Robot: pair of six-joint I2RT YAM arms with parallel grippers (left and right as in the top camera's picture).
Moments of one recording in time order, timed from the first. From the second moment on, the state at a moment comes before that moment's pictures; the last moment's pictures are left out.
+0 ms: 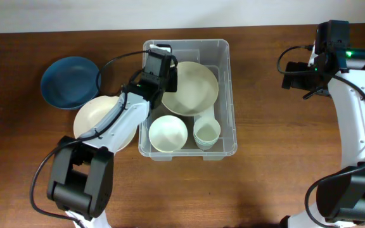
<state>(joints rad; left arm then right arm) -0.40 1.91 1.40 -0.25 -0.16 -0.23 -0.12 1.75 1.70 -1.15 0.12 0.15</state>
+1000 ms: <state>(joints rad) 0.44 1.82 1.54 -0.67 0.05 -0.26 -0.12 1.75 1.70 -1.15 0.12 0.15</state>
